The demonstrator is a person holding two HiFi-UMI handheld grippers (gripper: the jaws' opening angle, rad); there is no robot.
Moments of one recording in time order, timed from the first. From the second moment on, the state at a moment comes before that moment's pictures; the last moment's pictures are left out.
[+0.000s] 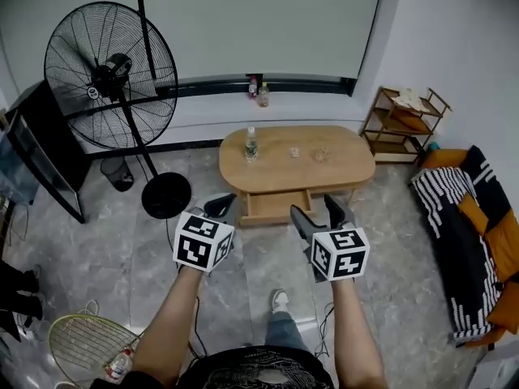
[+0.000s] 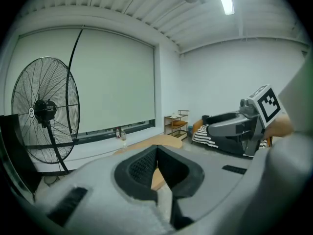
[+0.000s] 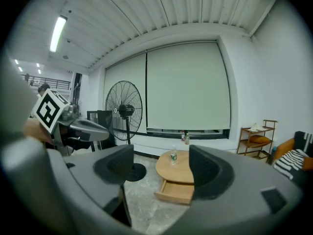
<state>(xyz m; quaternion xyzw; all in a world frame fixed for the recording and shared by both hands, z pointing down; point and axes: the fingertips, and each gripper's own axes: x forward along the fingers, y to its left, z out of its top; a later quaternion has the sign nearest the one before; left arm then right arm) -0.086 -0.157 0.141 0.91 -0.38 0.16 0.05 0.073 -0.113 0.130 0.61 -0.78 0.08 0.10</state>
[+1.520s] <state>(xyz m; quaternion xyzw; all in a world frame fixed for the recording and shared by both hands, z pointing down) 0.032 -0.338 0.179 0.88 -0.43 0.19 0.06 0.185 -0.325 0.178 0.54 -0.83 0.10 0.11</state>
